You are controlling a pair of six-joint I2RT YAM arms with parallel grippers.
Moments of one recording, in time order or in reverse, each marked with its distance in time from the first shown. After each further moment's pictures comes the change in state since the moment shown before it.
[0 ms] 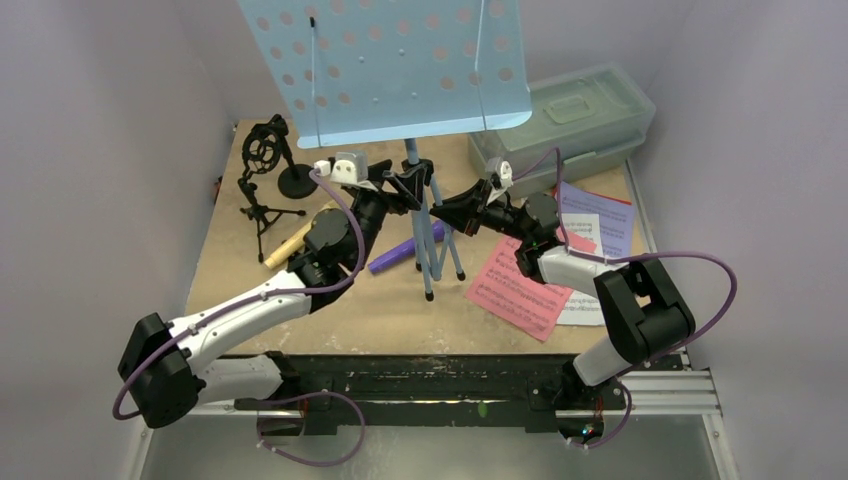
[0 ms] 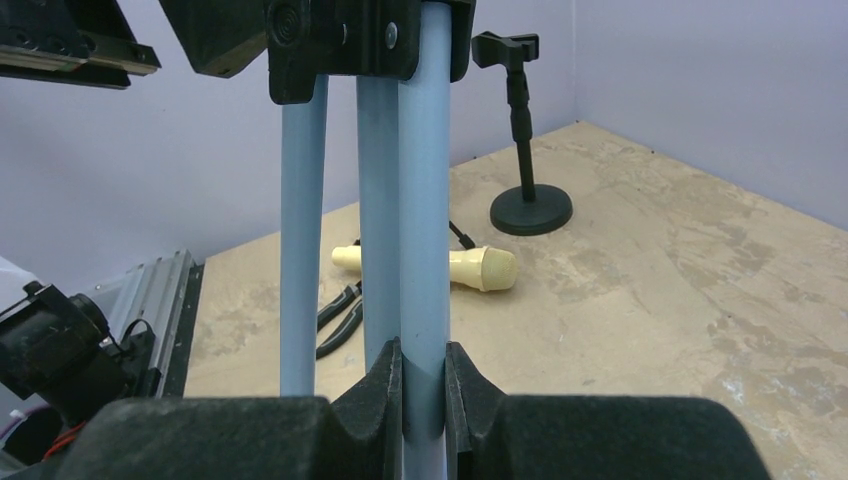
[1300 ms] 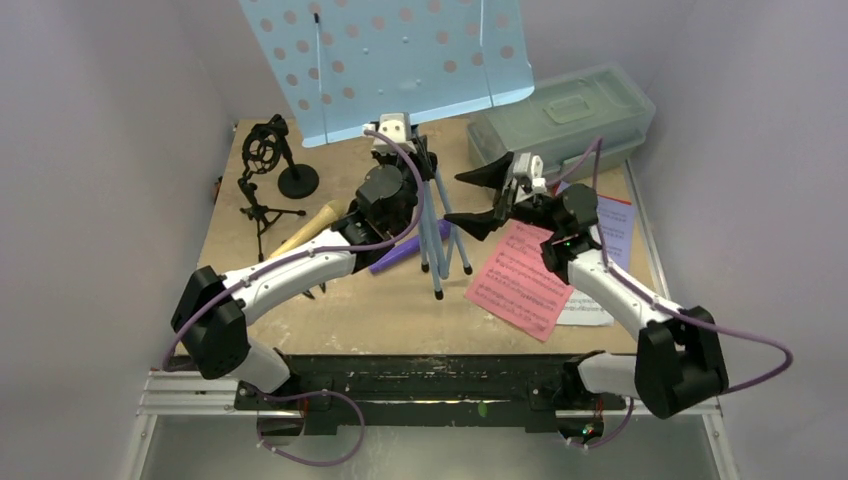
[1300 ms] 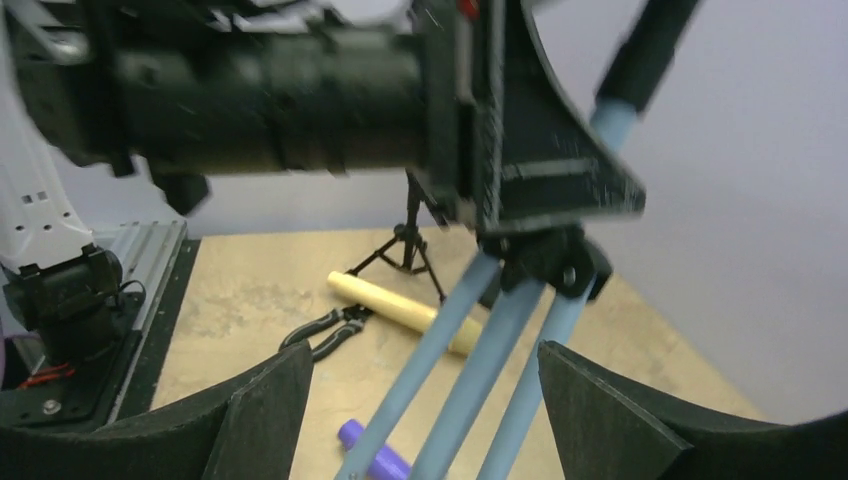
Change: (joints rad) left arm -0.004 0.329 0.337 -0.083 -0.234 0.107; right arm -0.068 -0.236 0.036 -0.146 -0.160 -0.154
